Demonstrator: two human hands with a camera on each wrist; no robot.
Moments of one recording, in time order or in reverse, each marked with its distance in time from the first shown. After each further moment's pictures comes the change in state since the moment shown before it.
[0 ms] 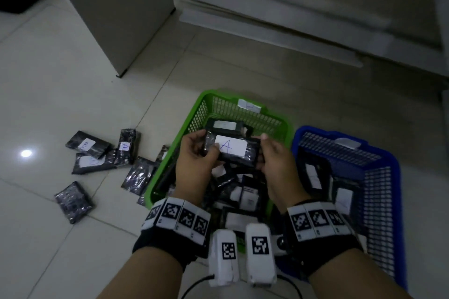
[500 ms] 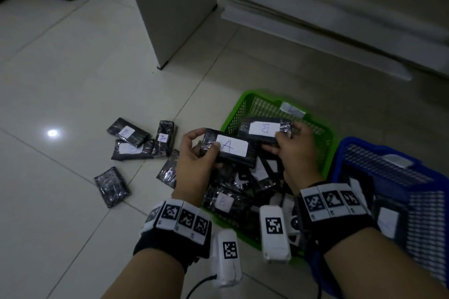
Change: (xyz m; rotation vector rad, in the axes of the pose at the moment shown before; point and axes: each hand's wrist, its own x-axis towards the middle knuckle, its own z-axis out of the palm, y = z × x) left_hand 0.012 0.012 -0.081 -0.119 0.072 -0.082; right_hand 0.032 0.002 0.065 0.053 0.072 -0.116
